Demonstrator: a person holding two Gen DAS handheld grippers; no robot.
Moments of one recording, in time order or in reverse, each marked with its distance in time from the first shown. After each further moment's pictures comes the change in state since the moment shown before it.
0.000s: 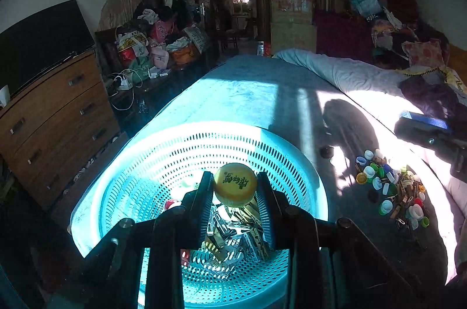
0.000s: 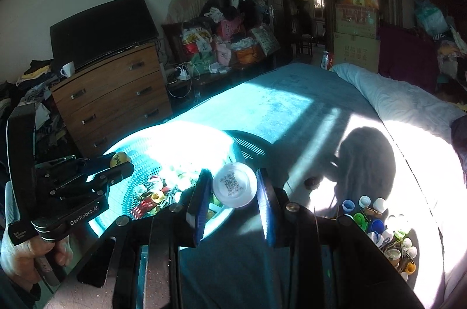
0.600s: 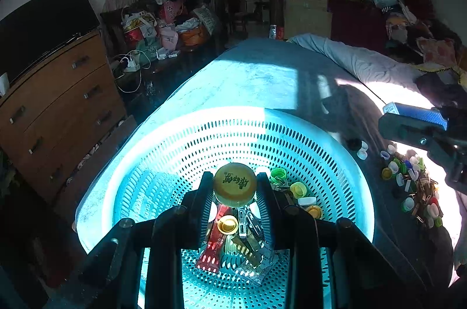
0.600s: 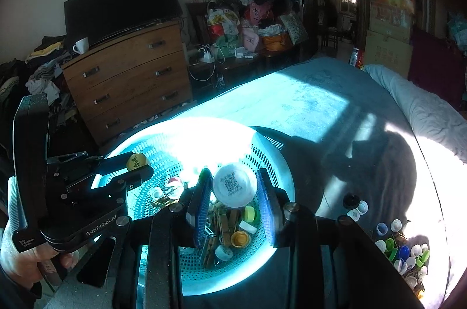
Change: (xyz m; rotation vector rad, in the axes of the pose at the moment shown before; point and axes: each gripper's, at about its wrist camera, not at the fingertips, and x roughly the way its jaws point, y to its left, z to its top) left arm 0.049 0.050 0.003 -0.020 0.109 0.012; right arm 0.072 0.051 0.027 -0.084 0.094 0.083
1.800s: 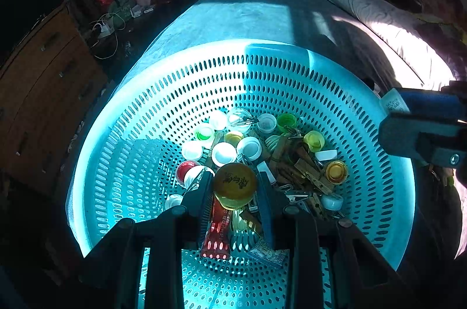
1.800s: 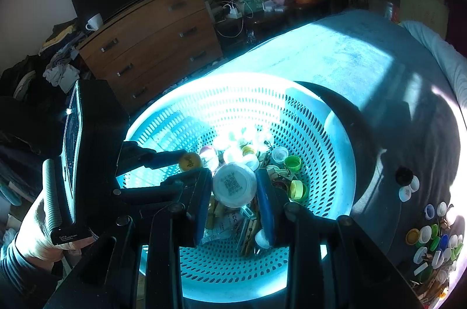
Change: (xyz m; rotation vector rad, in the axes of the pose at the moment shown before) left arm 0.074 -0.001 -0.008 0.113 0.271 -0.036; right arm 0.066 0.015 0.000 0.047 0.228 0.183
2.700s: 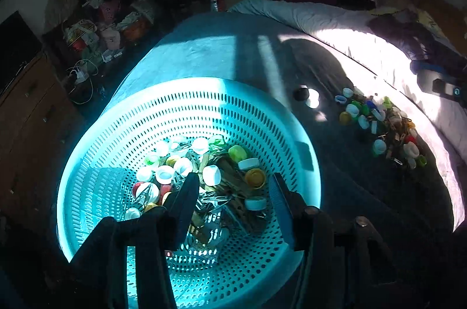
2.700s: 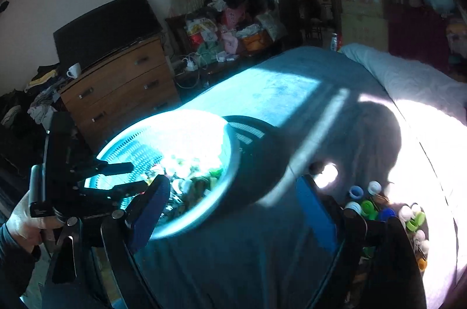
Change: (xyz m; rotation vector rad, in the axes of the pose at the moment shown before) left arm -0.063 -0.103 -0.031 0.184 -0.187 -0.115; right arm -0.143 -0.106 -0.103 0.131 -0.269 -0.187
